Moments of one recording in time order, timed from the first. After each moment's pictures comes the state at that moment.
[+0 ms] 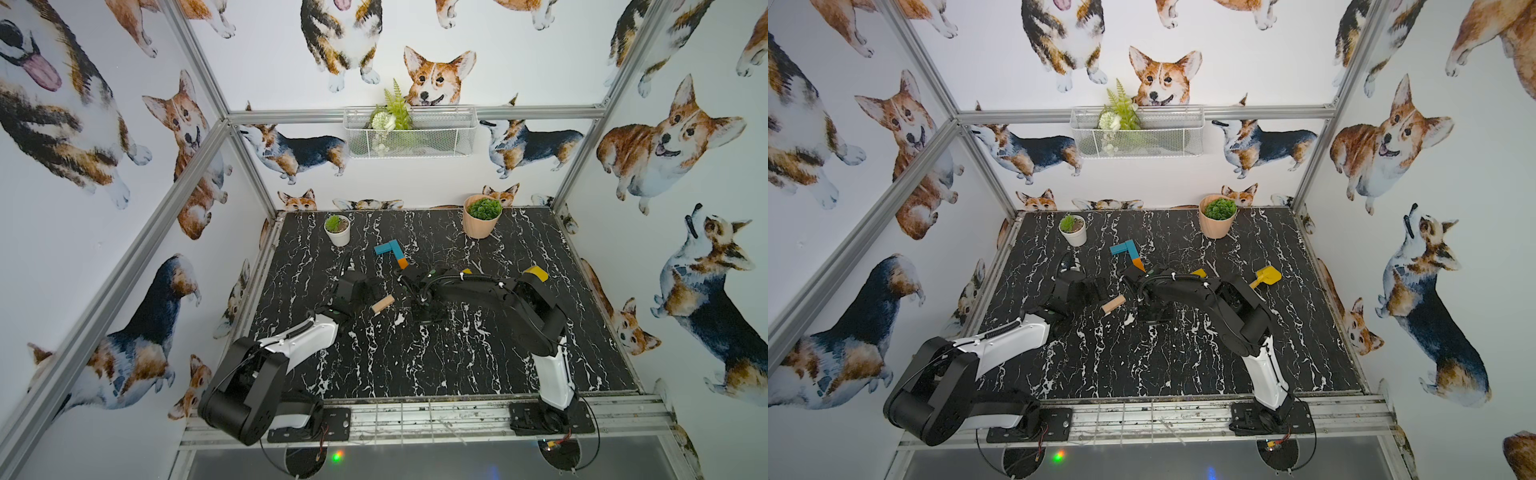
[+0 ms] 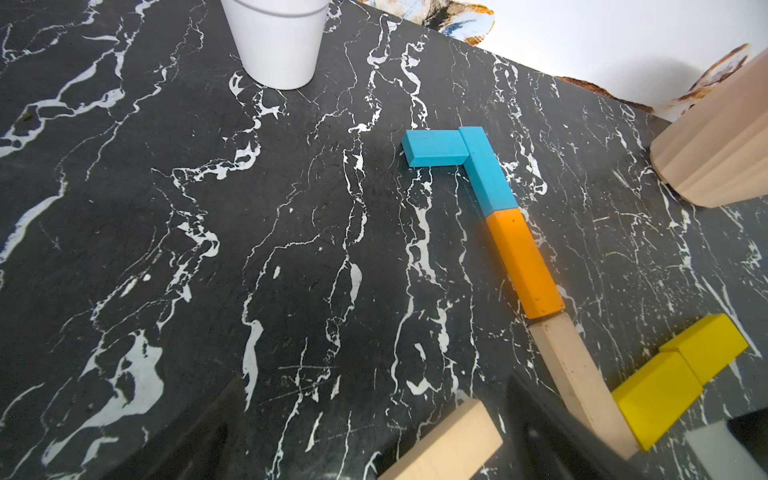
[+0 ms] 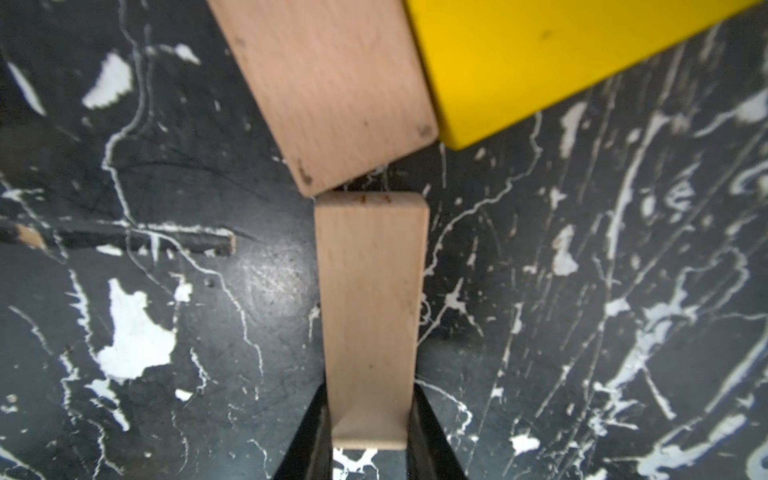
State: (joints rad) left arm -0.46 1.36 0.58 0.14 -0.27 -0.55; right arm 0.92 2.06 1.48 -0.92 0.03 0.81
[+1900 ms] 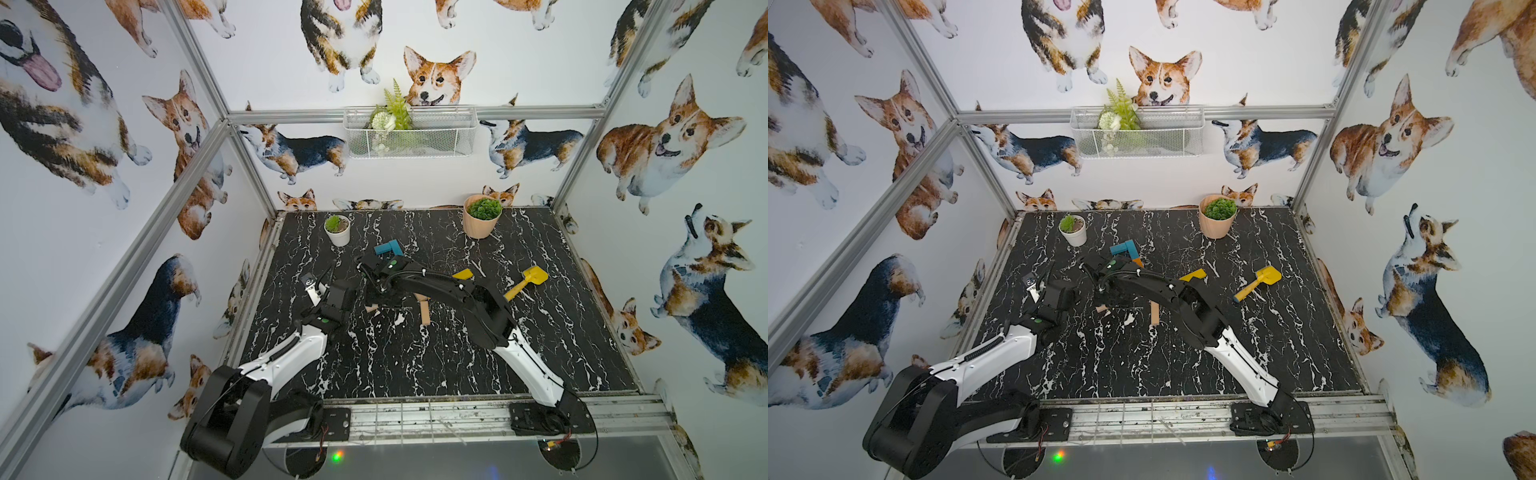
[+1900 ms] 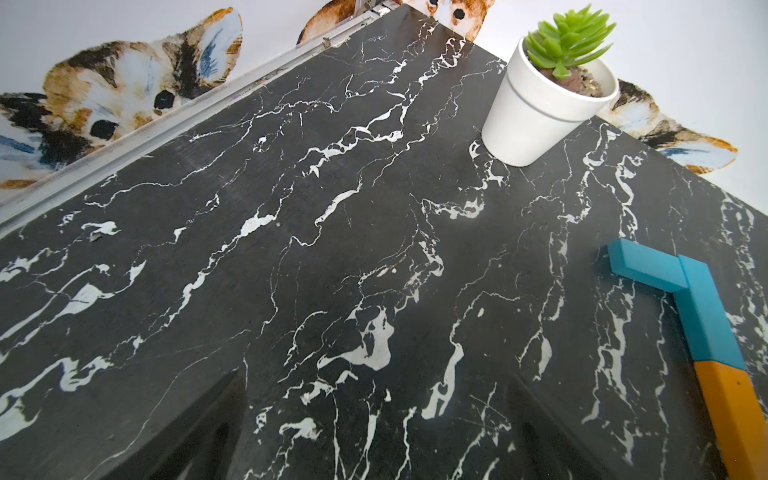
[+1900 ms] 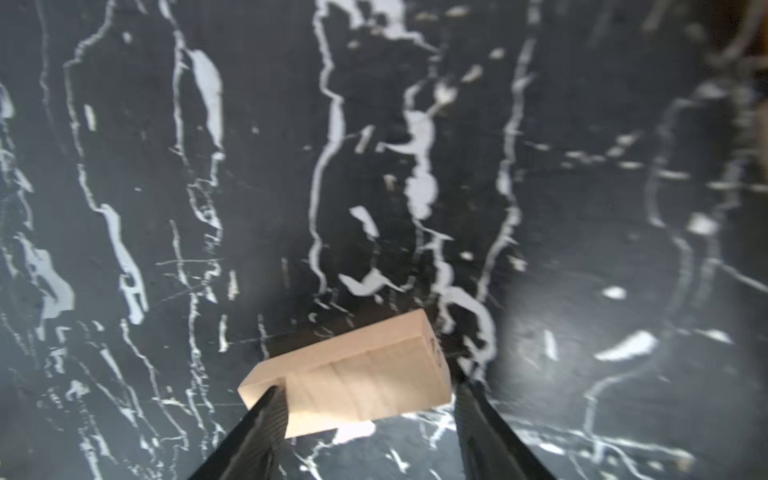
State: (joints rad) left arm -0.42 1.21 0.52 -0.11 -0.69 -0.83; right arm 1.00 2.49 2.21 -0.98 0.02 0.96
